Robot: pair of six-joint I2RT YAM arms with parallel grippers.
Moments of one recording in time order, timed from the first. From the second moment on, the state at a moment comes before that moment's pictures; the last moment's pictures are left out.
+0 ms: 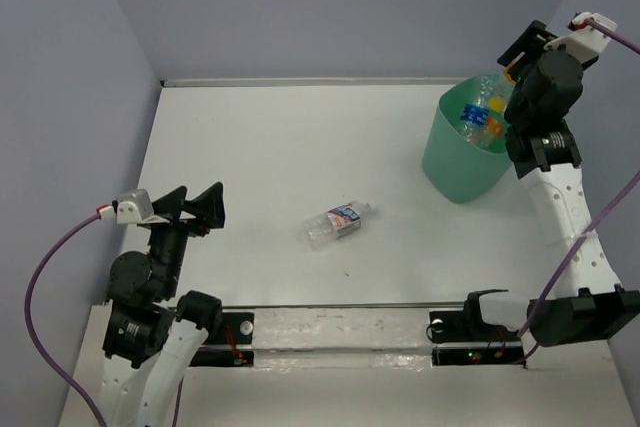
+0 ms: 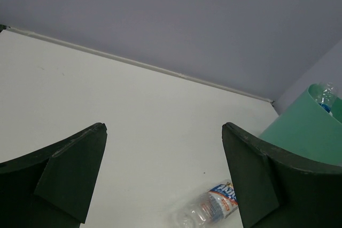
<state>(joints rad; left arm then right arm) -0.33 0.16 0.66 -0.35 -0.21 -0.41 0.14 1.23 1.48 -0.07 0.56 0.18</state>
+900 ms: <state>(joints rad) -0.34 0.16 0.66 -0.36 -0.24 -0.41 0.56 1.18 1.29 -0.19 0.37 0.30</state>
